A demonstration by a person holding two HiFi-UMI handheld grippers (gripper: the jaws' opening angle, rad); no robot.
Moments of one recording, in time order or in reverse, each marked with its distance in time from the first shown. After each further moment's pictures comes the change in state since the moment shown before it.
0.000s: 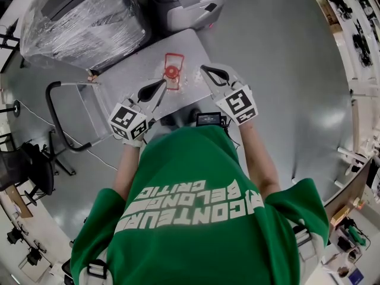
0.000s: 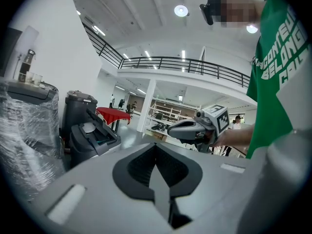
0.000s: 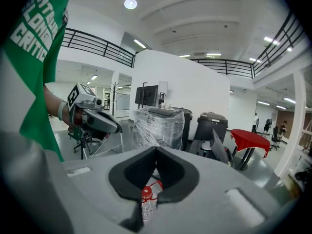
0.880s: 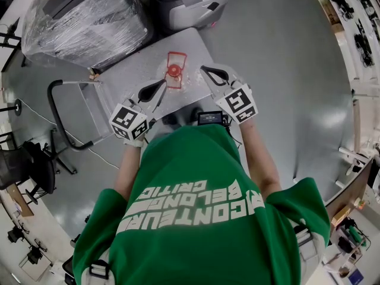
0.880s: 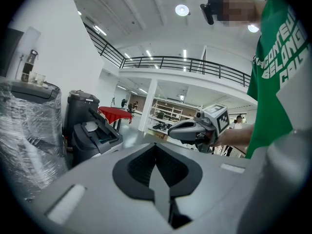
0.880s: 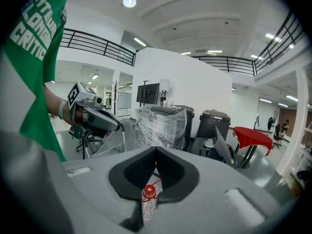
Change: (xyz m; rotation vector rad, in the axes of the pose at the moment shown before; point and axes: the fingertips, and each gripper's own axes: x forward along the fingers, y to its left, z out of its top) left arm -0.008 0.004 -0.007 -0.004 0.004 0.018; right arm 0.007 0.009 -0.008 0.007 0.022 0.023
